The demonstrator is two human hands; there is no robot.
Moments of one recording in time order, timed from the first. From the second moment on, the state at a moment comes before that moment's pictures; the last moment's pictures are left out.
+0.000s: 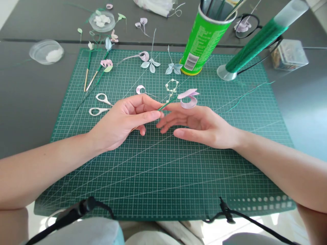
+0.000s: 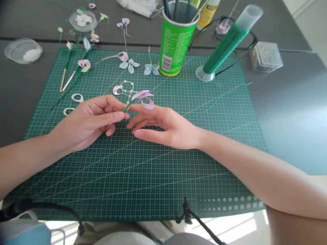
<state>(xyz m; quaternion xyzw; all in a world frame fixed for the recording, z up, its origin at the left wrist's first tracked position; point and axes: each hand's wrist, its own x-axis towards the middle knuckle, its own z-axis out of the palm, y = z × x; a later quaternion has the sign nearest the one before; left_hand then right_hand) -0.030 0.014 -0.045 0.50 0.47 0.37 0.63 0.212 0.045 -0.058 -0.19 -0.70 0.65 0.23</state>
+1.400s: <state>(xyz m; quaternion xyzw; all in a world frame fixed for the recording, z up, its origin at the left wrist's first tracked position) -0.032 0.002 -0.043 0.69 0.45 0.18 0.53 0.215 0.035 -0.030 -0.32 -0.85 0.32 0.28</state>
